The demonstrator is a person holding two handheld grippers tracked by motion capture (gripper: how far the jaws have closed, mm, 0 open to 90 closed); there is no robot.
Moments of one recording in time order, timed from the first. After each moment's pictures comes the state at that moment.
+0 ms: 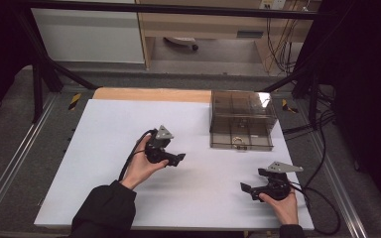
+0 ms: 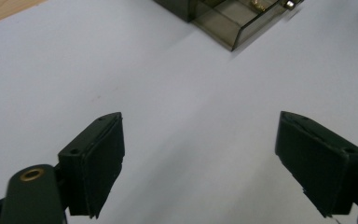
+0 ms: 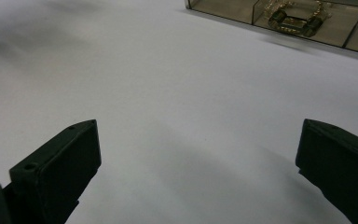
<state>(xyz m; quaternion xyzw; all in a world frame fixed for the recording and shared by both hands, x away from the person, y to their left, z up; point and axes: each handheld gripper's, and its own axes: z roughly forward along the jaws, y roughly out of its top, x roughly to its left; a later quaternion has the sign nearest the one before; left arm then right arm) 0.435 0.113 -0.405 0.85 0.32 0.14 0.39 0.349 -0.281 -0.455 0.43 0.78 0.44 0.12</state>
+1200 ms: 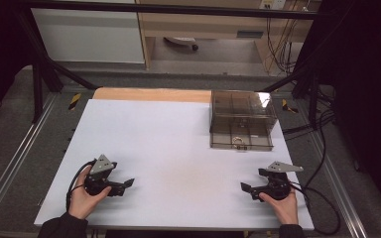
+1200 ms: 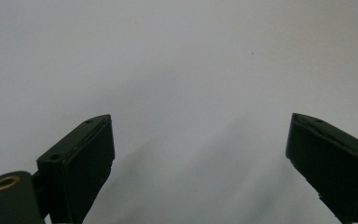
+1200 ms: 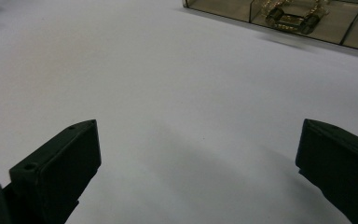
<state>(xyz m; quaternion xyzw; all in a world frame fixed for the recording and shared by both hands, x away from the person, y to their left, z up) 0.359 0.265 -0.450 0.82 0.37 0.17 0.40 0.349 -0.281 -0.455 0.44 0.77 0.44 0.12</state>
